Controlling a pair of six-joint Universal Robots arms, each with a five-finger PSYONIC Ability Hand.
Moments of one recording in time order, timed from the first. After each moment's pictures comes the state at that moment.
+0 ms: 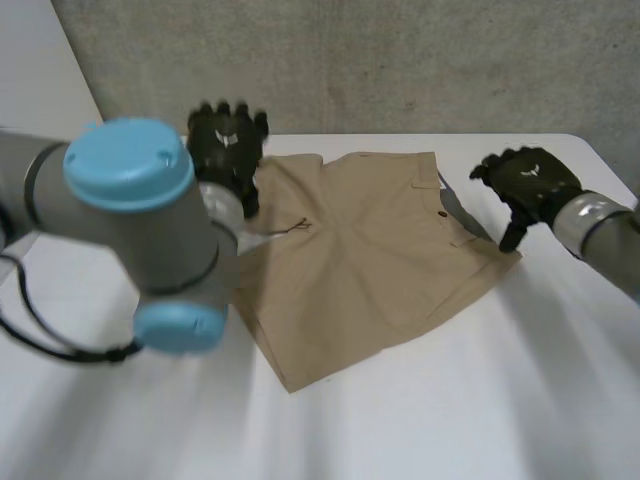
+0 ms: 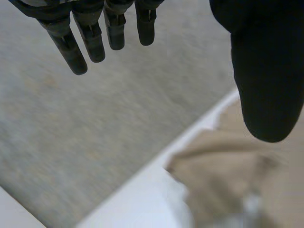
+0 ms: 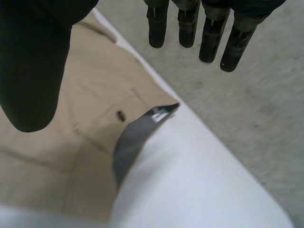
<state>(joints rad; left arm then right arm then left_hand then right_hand) 4.05 -2.08 -1.24 3.32 -1.89 3.52 1.67 -1.00 1.26 0.01 1.14 2.59 0.20 0.21 0.23 0.21 0.05 0.25 0.29 0.28 0.29 0.12</state>
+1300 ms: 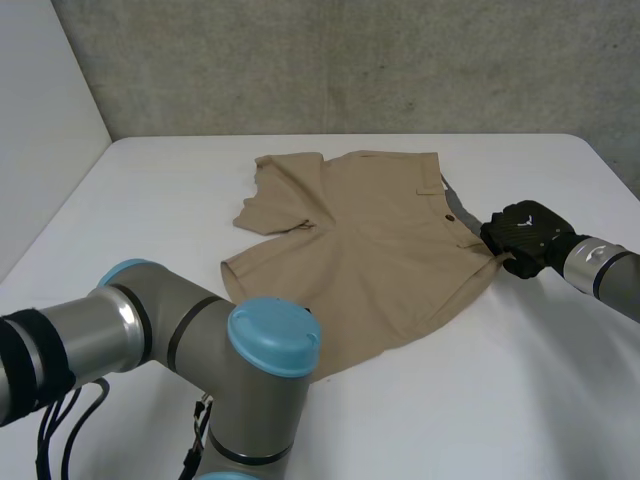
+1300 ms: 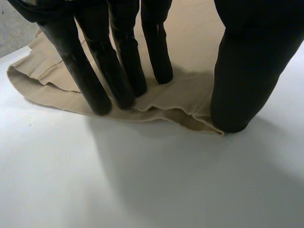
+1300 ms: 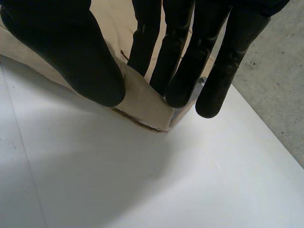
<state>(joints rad) 3.83 -2.29 -1.40 3.14 -2.04 3.10 1.56 -0.82 1.25 0.00 0.93 2.36 0.87 1.04 1.04 1.04 0.66 0.93 1.18 1.18 1.19 0.97</state>
